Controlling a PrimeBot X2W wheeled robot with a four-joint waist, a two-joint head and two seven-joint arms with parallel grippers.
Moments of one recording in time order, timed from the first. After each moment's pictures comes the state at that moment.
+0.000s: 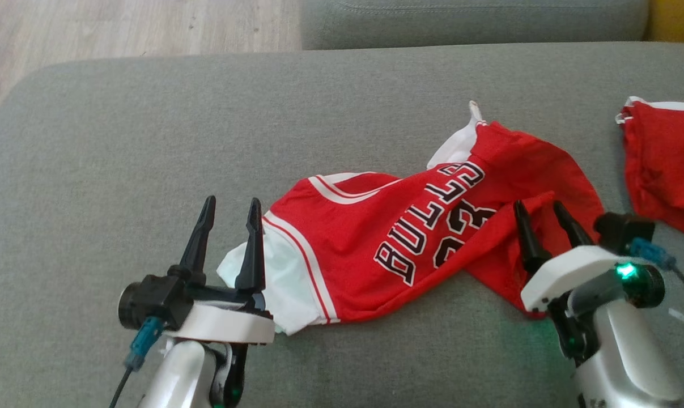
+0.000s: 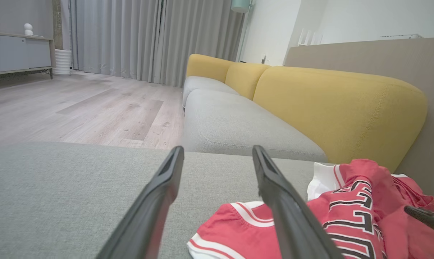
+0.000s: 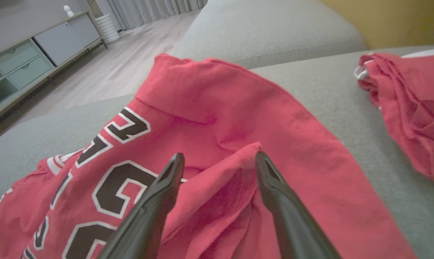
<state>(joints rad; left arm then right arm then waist) -0.18 0.05 -0.29 0.23 -0.31 -0.03 -0.26 -0.24 -0.05 0.01 0.44 0.23 0.13 0.04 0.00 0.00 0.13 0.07</state>
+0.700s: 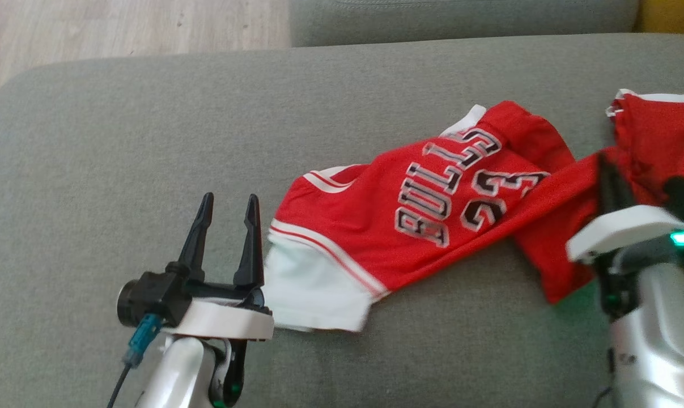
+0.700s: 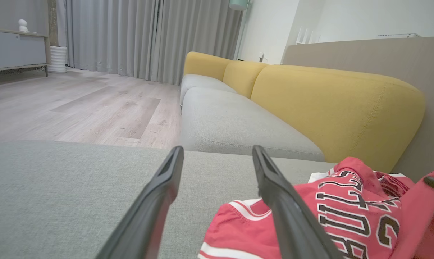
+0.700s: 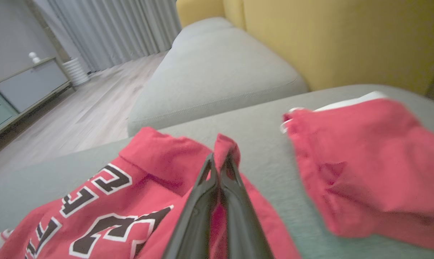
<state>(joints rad) -0.19 0.05 -0.29 0.23 -0.32 -0.02 -0.26 -0.39 -0.05 -0.16 0.54 0.19 0.13 -0.03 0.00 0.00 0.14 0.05</state>
